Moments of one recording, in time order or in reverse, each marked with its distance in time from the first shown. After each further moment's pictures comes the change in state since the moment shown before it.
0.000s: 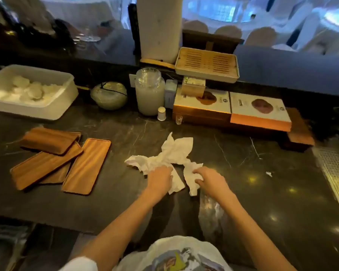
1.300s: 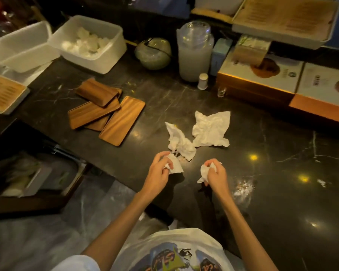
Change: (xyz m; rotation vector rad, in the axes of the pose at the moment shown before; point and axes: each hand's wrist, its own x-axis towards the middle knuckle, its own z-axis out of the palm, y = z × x) left_hand -0.091 -0.016 0.037 -0.614 0.325 -0.306; right_hand -0.012 -0.002 0.068 1.030 -0.108 0.188
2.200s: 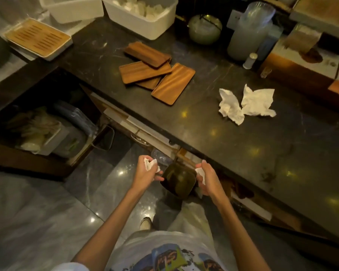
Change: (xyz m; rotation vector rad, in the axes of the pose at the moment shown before) left_hand -0.216 -0.174 -0.156 -0.725 0.078 -0.483; right_hand -0.210 0.045 0.205 -0.378 -0.198 -0.063
